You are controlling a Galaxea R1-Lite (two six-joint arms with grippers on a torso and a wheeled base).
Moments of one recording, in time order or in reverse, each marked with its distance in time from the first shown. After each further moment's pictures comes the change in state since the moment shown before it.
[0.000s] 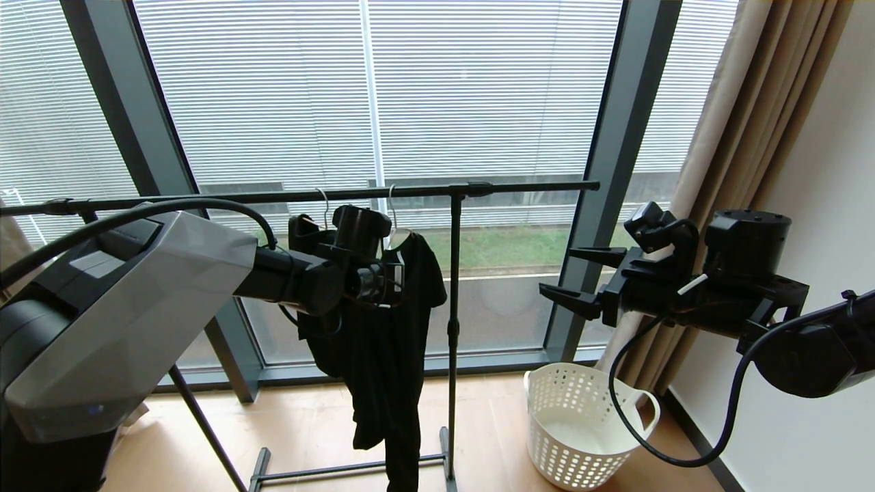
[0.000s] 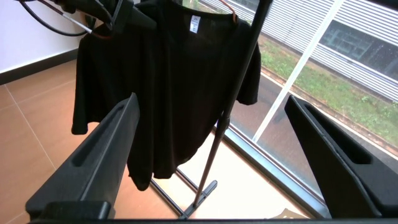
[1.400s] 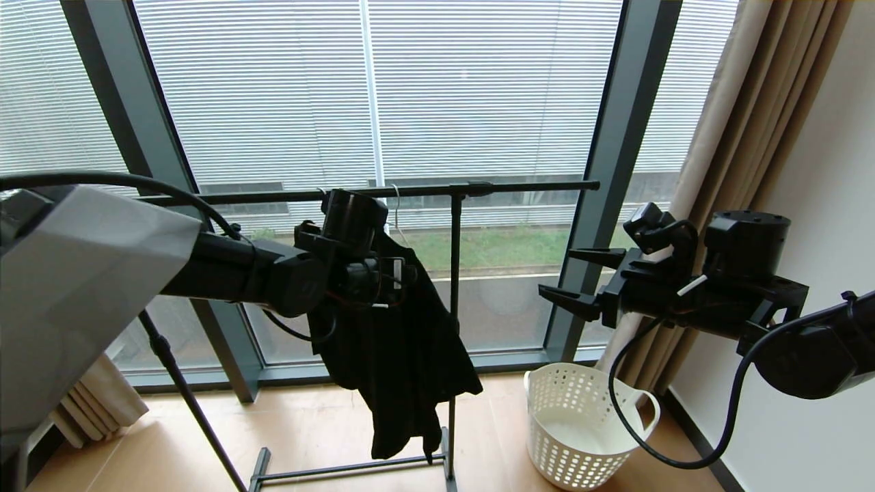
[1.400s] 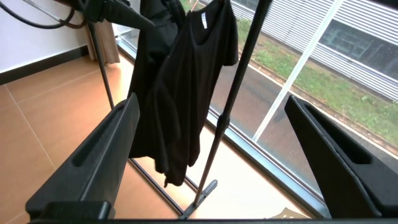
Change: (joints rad) left arm -0.054 -0.187 0.156 0.022 -0.001 -0.042; right arm 0.001 -0.003 0.005 0.000 -0.001 0.000
